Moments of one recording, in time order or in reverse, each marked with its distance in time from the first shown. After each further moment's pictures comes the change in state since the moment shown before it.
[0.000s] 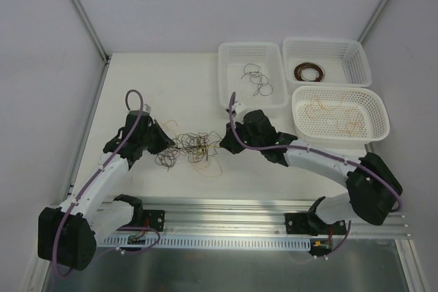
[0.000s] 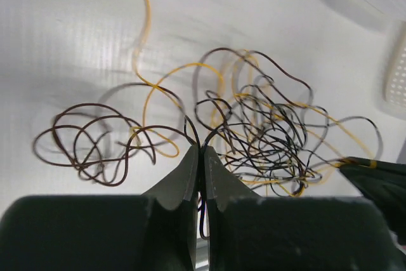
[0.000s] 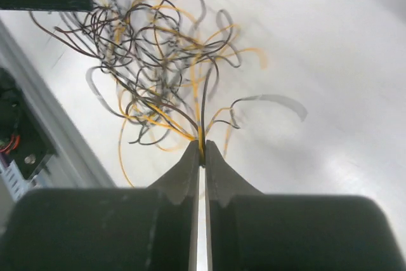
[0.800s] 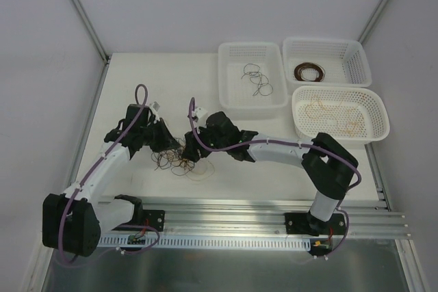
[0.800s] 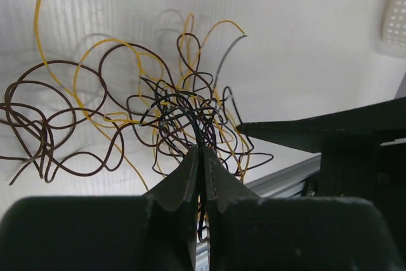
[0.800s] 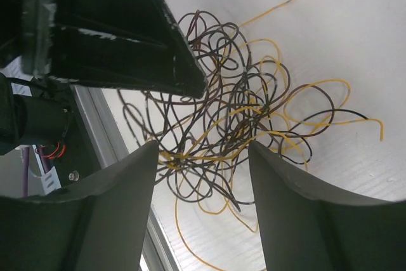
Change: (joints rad) left arm 0.044 0.141 0.108 -0.099 0.186 0.148; right arm 0.142 0.284 0.243 0.079 -0.066 0.023
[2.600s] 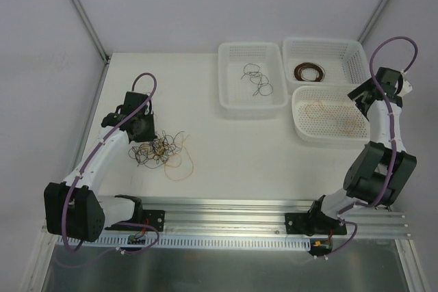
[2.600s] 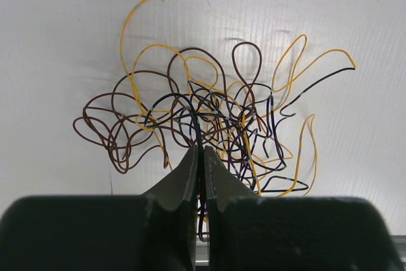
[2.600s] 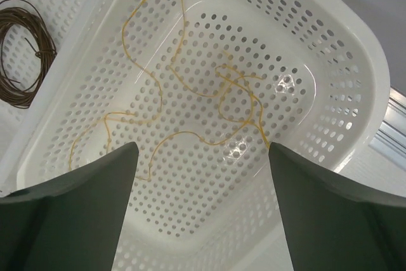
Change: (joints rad) left arm 0.029 0.079 0.187 -0.220 -0.430 0.348; right arm -1.401 -0.196 0.198 -0.691 0.480 0.186
